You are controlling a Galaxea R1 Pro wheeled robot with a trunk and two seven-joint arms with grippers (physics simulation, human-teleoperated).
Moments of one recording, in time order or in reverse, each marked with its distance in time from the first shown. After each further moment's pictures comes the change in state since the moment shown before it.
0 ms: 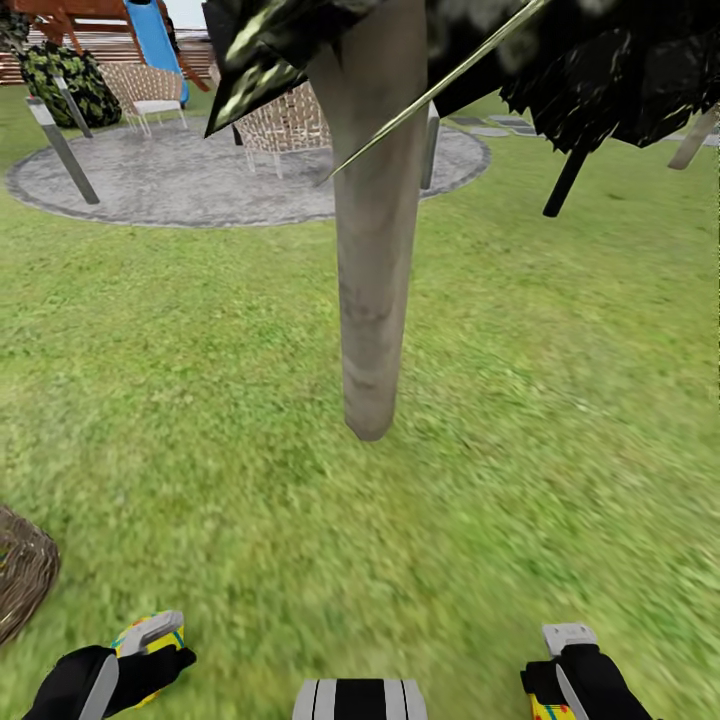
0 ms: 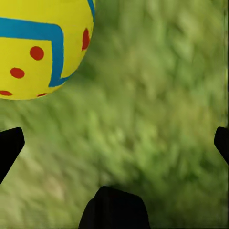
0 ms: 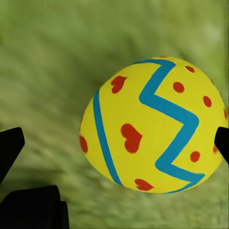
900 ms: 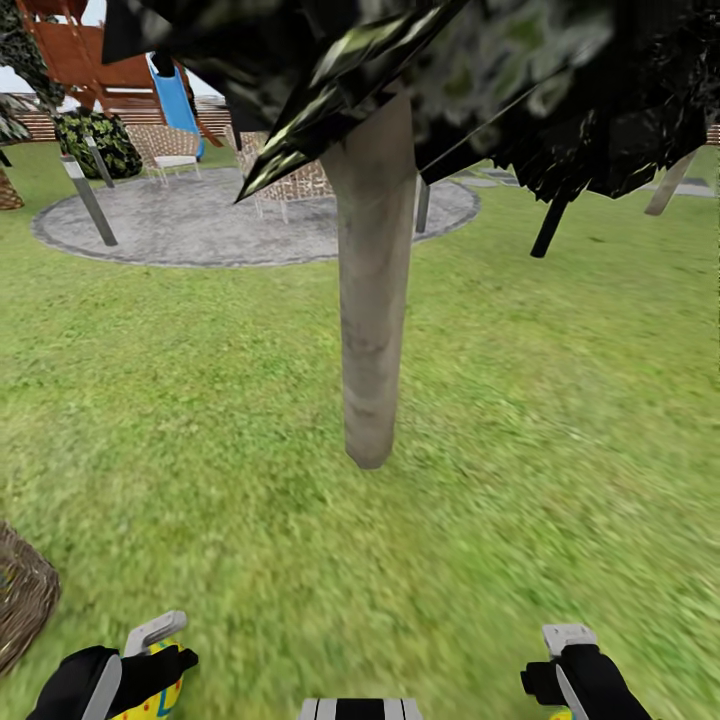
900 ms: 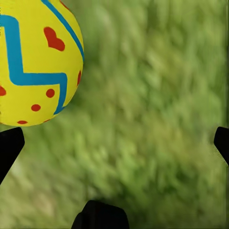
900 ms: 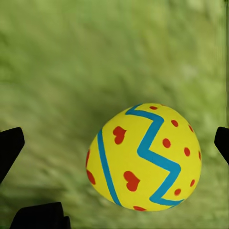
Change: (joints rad) left arm 0.000 -0.008 -0.001 0.002 -0.003 0.000 0.003; right arm 0.000 0.000 0.000 0.002 0.001 0.000 0.000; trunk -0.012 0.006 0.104
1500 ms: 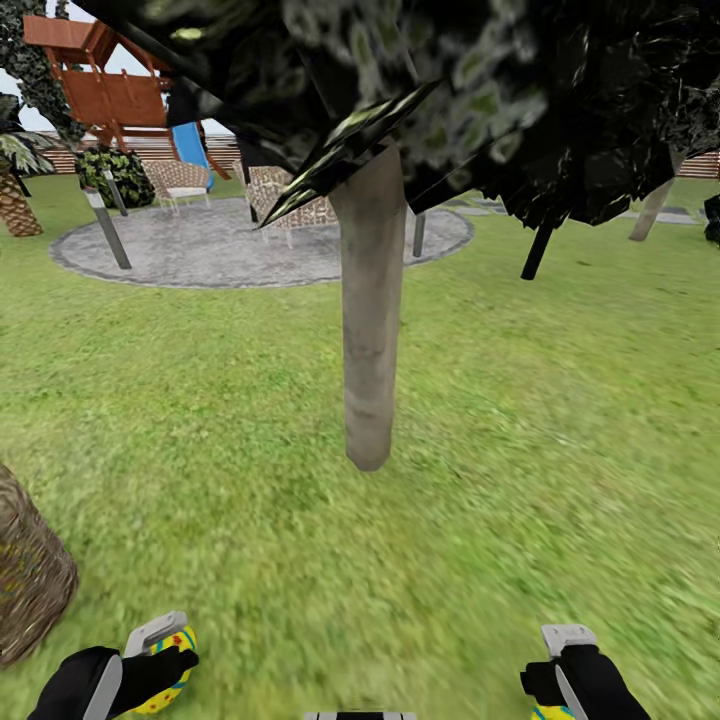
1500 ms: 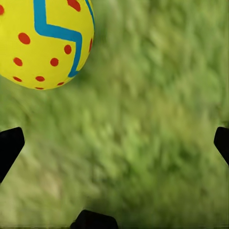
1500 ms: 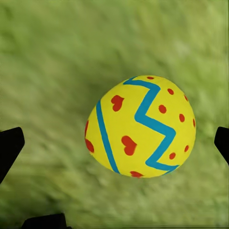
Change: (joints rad) left arm 0.000 -0.001 0.000 0.002 0.000 0.000 0.000; right arm 0.000 0.002 0.000 0.002 0.000 0.000 0.000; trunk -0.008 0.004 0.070
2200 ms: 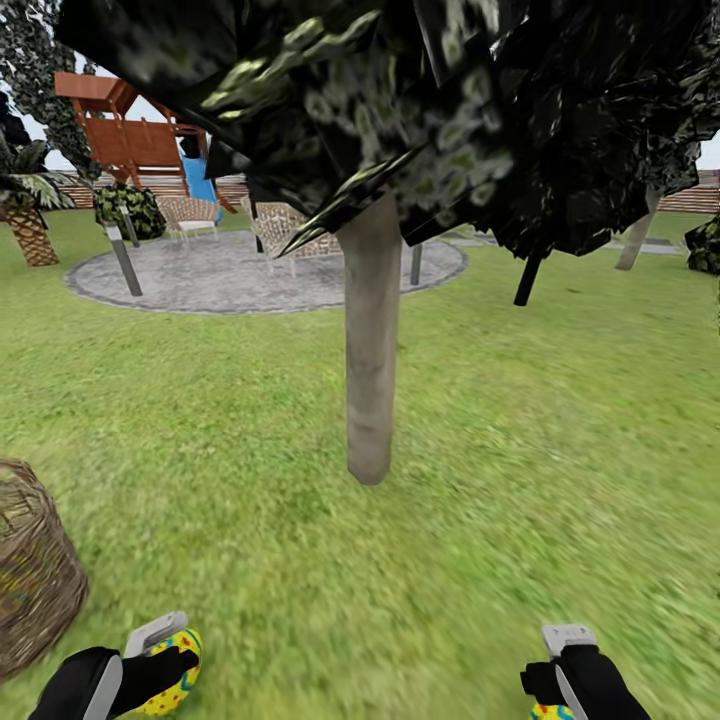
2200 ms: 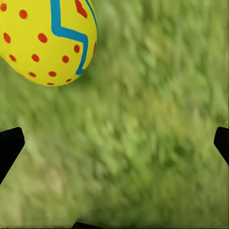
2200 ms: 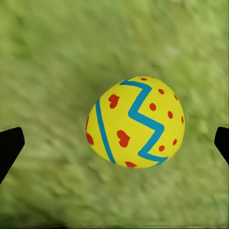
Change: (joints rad) left arm 0.000 0.000 0.000 0.002 -0.001 0.001 0.000; right arm 0.000 0.000 0.000 0.000 0.000 0.000 -0.001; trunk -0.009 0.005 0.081
